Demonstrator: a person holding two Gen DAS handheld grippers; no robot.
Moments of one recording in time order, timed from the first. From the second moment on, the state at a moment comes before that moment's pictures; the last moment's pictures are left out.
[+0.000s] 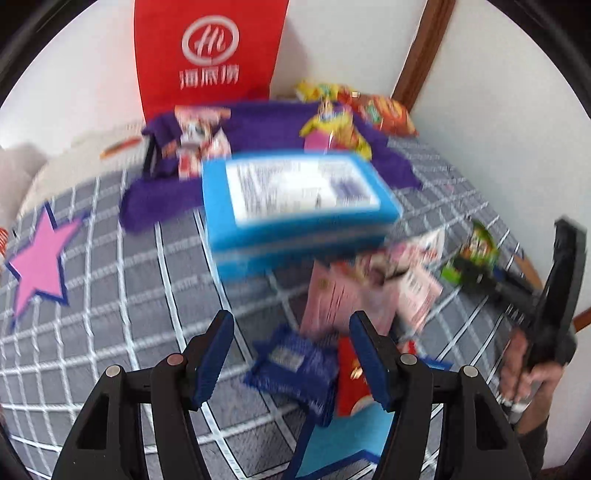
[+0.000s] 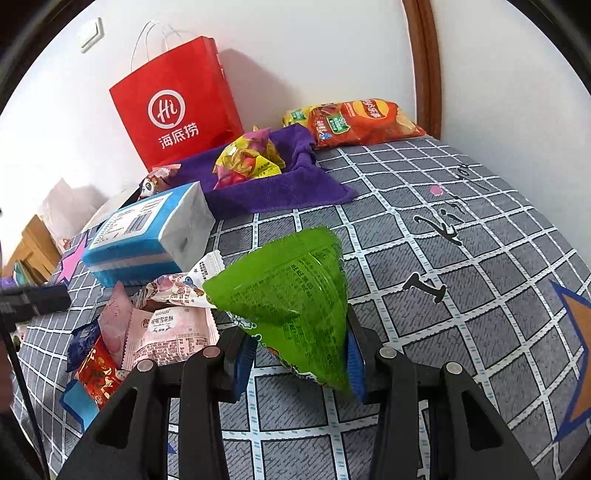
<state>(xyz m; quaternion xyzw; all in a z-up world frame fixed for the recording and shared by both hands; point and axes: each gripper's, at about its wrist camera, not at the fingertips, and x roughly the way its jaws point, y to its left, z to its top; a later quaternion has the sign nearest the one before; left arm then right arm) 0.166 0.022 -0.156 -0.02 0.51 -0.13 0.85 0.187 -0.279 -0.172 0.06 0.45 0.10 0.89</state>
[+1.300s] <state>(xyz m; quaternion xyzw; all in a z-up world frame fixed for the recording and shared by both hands) 0.116 0.024 -0.176 0.06 0.46 -0.17 0.87 0.188 -0.268 -0.177 0.02 0.45 0.10 0.89</state>
